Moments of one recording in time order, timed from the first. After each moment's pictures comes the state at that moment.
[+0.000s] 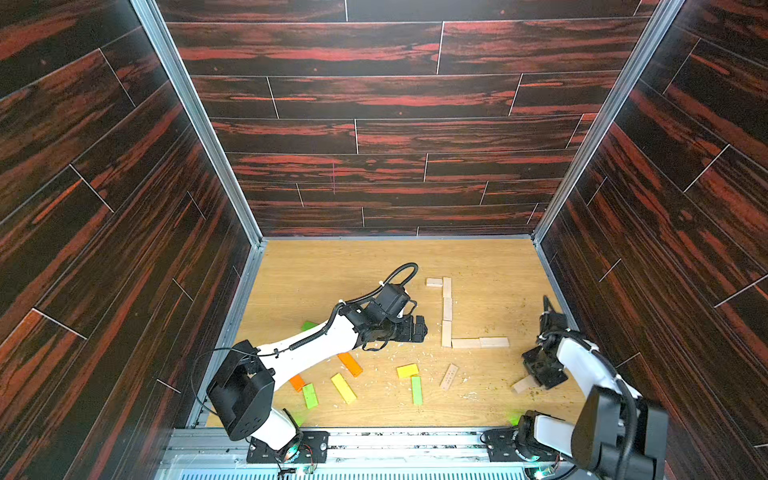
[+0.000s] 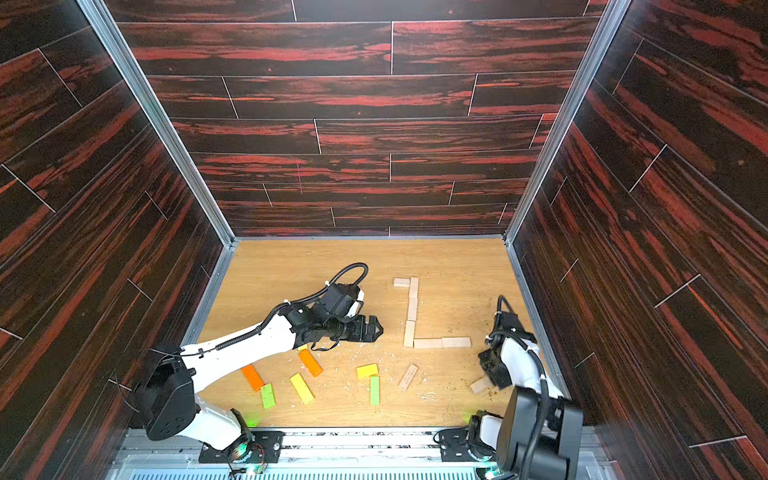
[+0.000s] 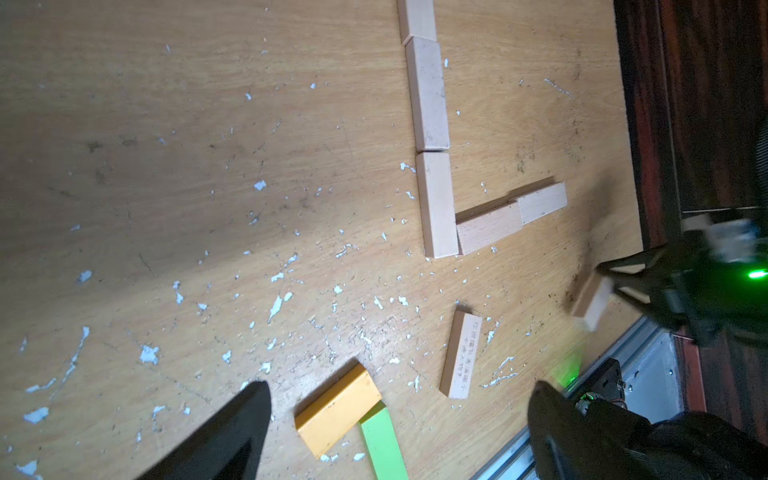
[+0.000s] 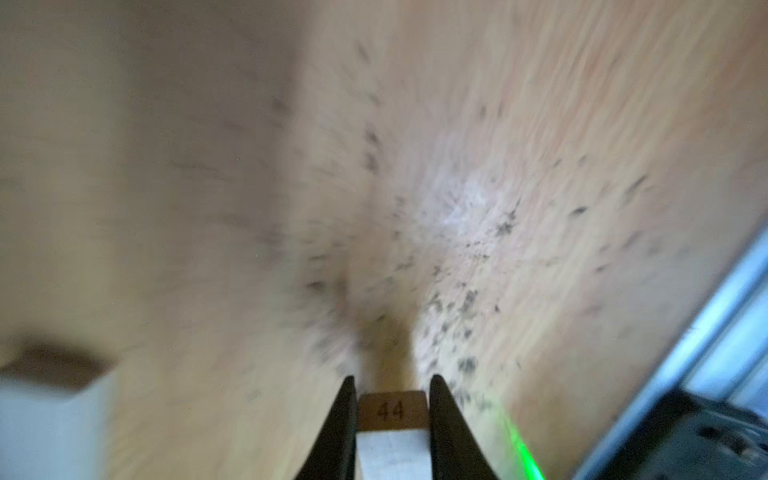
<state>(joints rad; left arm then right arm) -0.81 1.54 1.12 -0.47 0.16 -0.69 -0.23 1.20 0.68 -0.94 0.15 0.88</state>
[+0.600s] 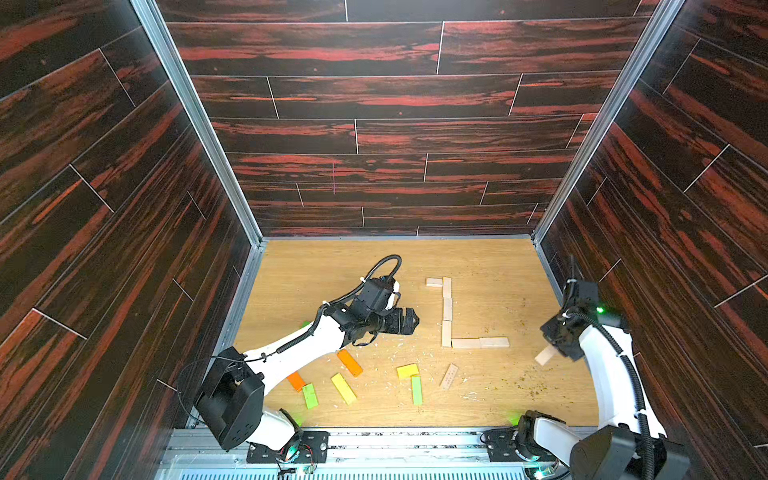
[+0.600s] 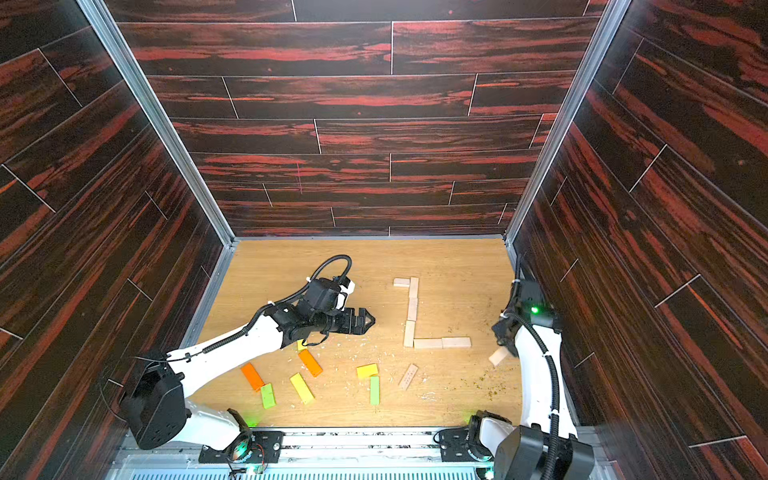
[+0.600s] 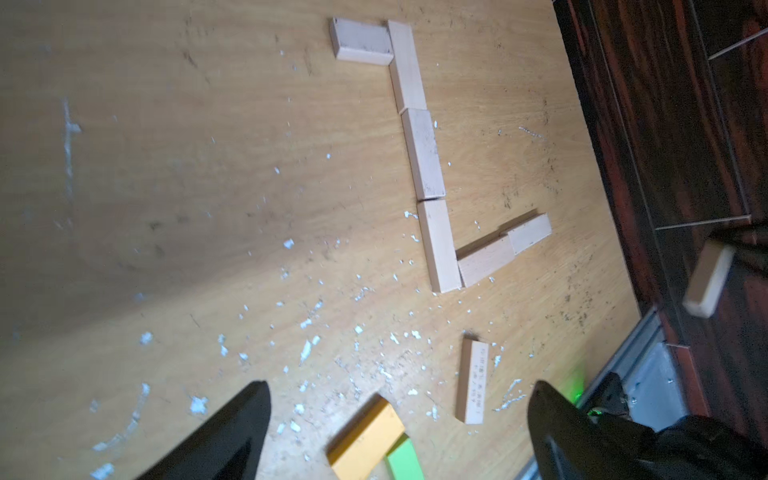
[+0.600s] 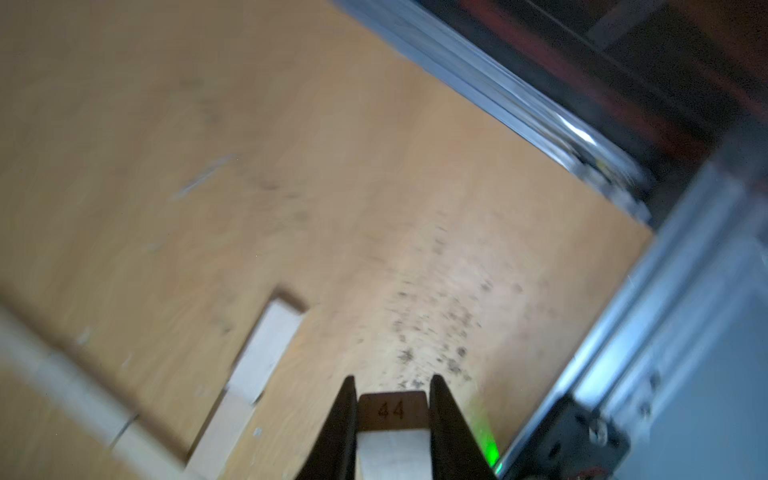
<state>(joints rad) -0.72 1.47 1.05 -0.35 0.21 -0.56 -0.21 1.14 1.06 -1.14 0.16 0.60</state>
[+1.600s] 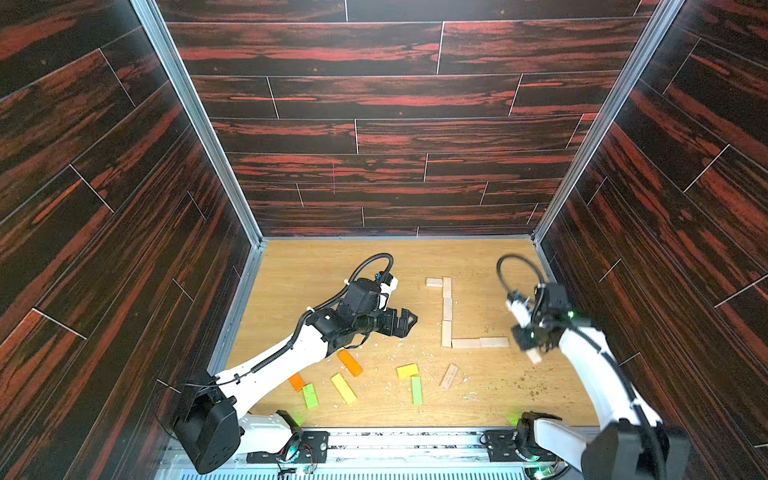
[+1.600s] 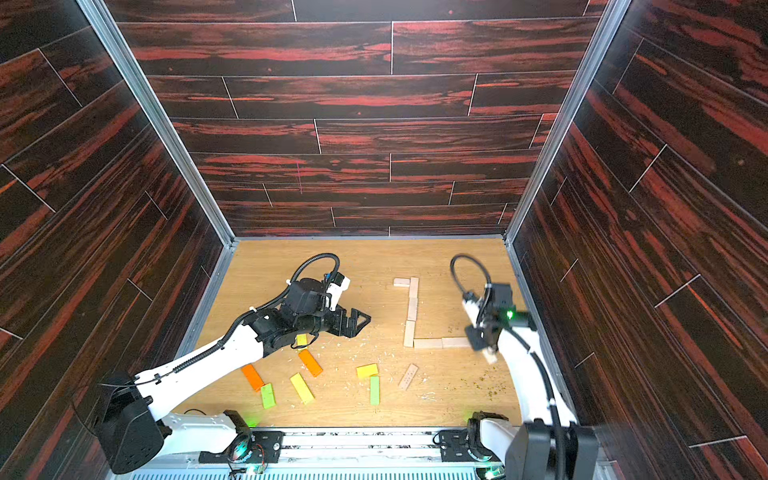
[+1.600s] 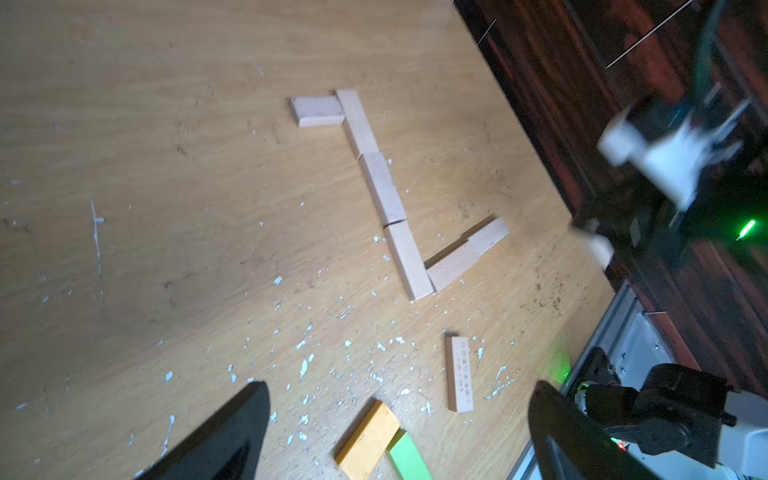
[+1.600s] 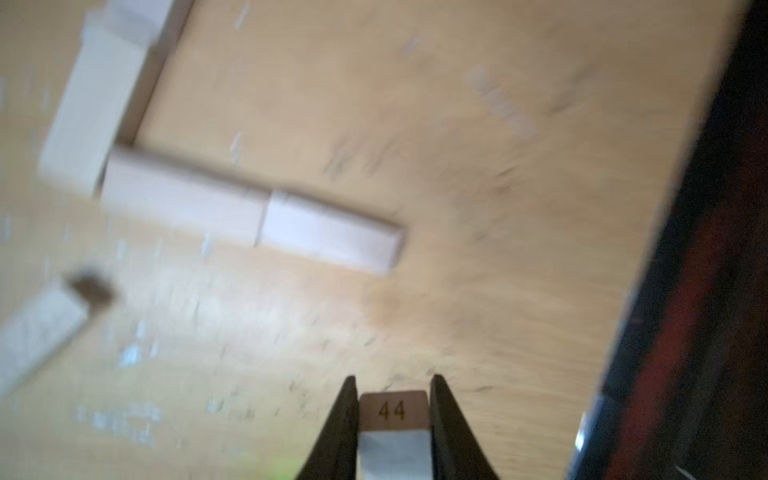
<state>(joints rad) -0.71 1.31 0.99 -0.30 0.24 -0.44 -0.03 1.10 0.82 -0.93 -0.02 -0.47</state>
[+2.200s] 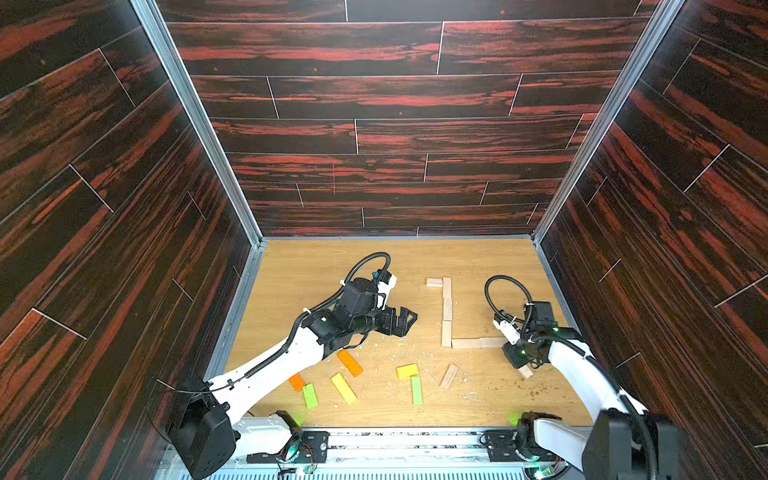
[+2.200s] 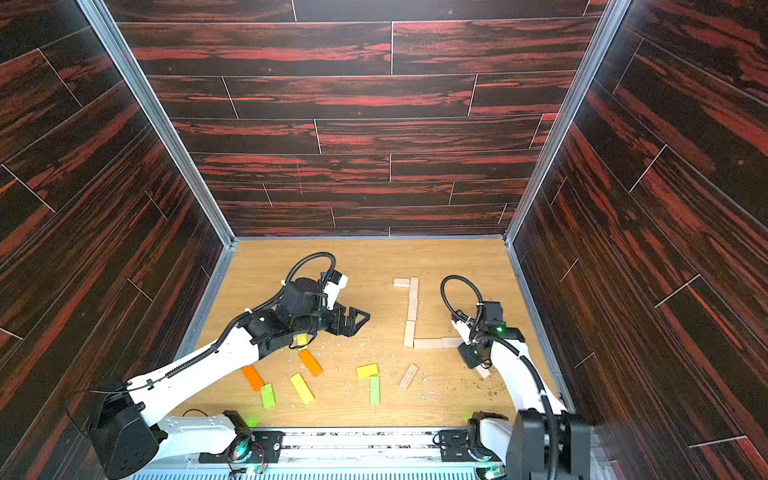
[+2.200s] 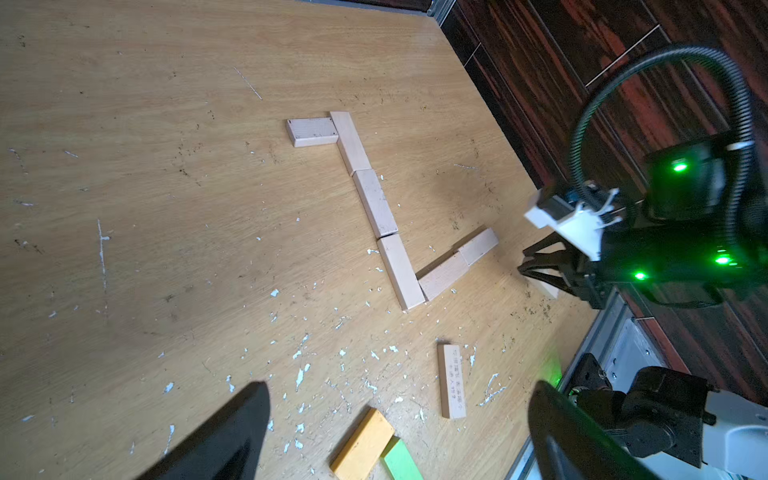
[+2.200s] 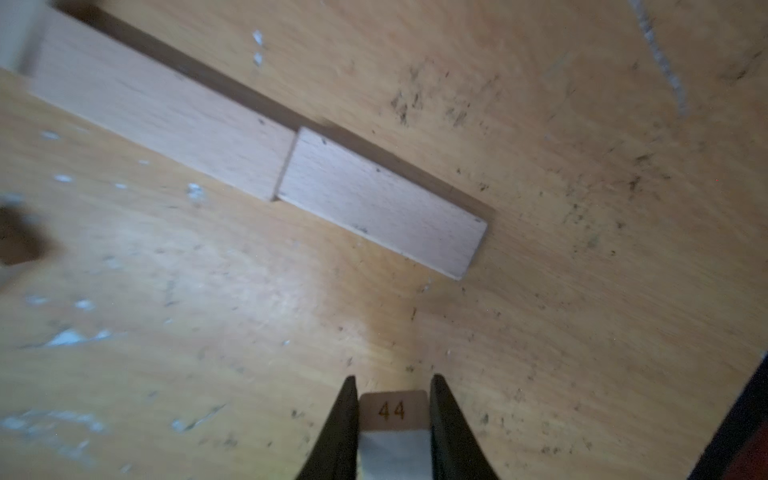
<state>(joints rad) -0.71 1.29 0.99 -0.29 0.23 -0.44 -0.01 1.17 0.64 -0.74 -0.03 -0.54</state>
